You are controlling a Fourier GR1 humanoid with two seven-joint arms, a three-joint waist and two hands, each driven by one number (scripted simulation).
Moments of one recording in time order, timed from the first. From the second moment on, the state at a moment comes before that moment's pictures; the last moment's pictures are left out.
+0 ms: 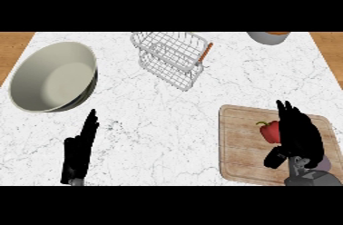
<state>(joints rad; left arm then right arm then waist) 0.07 0.11 -0.10 -1.41 -0.05 0.21 0.04 -0.07 -0.27 0.17 -1.68 1.07 0.32 0.75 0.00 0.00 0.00</state>
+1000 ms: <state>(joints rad) 0.08 0.10 -0.05 -1.43 -0.07 0.17 0.06 -0.11 -0.23 0.13 -1.47 1.15 0.19 0.55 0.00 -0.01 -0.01</state>
